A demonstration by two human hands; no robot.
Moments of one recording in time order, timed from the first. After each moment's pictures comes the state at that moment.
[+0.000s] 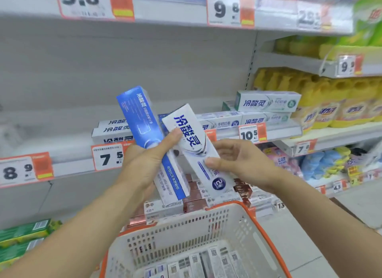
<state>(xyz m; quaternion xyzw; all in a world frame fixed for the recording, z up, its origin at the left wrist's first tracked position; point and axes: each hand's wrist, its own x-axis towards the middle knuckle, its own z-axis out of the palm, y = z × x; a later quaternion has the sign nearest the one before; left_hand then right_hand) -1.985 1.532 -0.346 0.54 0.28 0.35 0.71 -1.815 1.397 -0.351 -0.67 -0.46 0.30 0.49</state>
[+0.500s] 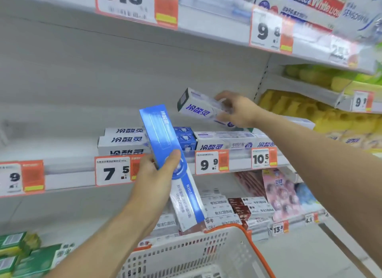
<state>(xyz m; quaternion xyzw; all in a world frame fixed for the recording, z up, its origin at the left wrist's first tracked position) -1.979 1.570 -0.372 0.53 0.30 0.36 0.71 -1.707 1.548 -0.268 -0.82 -0.54 0.00 0.17</state>
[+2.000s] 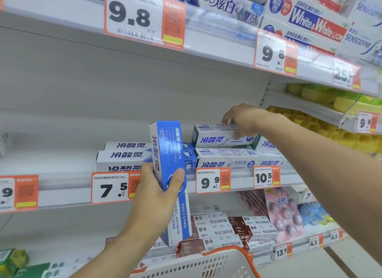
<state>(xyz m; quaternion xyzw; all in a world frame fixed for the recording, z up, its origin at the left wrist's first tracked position) -1.975 1.575 -0.376 0.64 0.32 0.40 0.57 -1.708 1.562 -0.234 -0.85 -0.51 -0.06 -0.13</state>
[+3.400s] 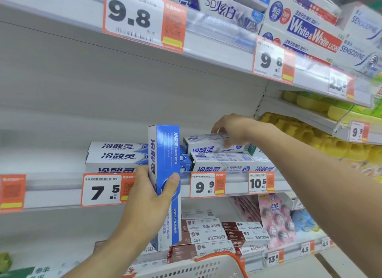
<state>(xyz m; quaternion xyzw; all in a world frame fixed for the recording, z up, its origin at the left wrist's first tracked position) -1.971 1.582 -0.383 0.65 0.33 0.39 0.56 -1.715 1.567 -0.243 -0.84 -0.53 -0.03 -0.12</state>
